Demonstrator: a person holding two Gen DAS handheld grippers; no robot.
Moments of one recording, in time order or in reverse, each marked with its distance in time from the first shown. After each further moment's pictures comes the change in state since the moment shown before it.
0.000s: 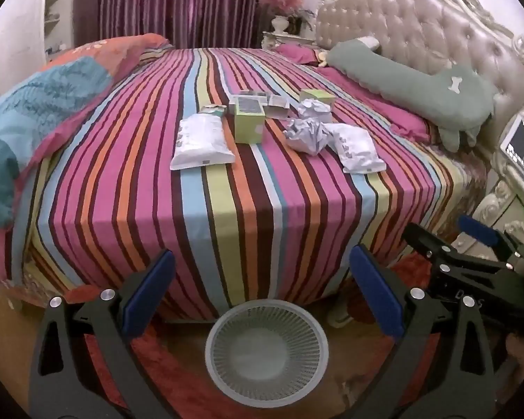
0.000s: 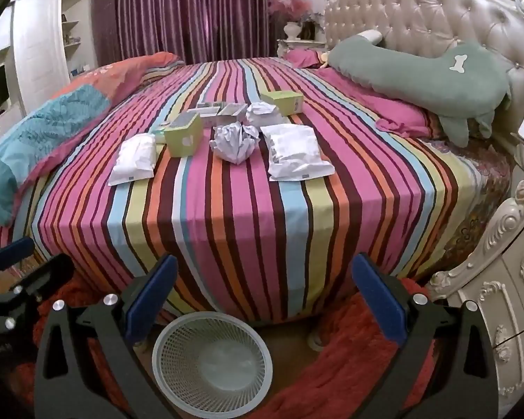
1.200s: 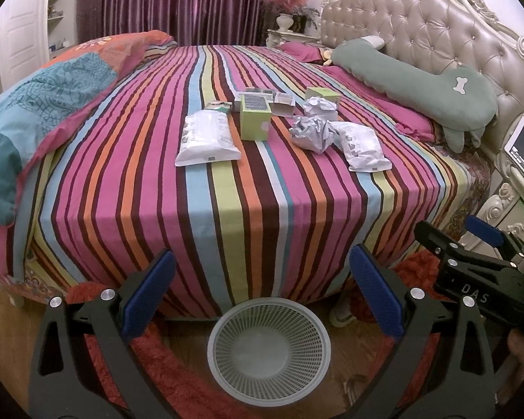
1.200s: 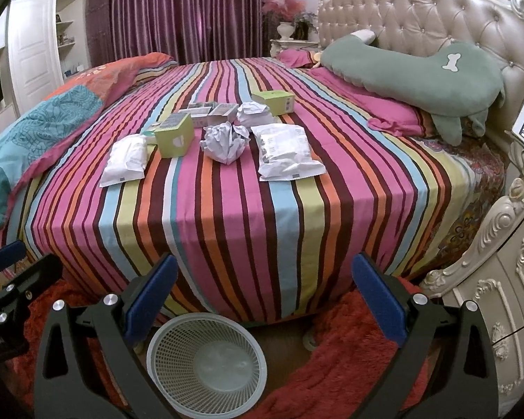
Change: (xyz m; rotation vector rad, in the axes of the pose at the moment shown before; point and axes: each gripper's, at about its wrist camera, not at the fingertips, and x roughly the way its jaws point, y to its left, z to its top) left arm 0.004 0.004 -0.001 -0.003 0.012 0.015; right arm 0.006 -0.003 0.004 0.008 0.003 -0.029
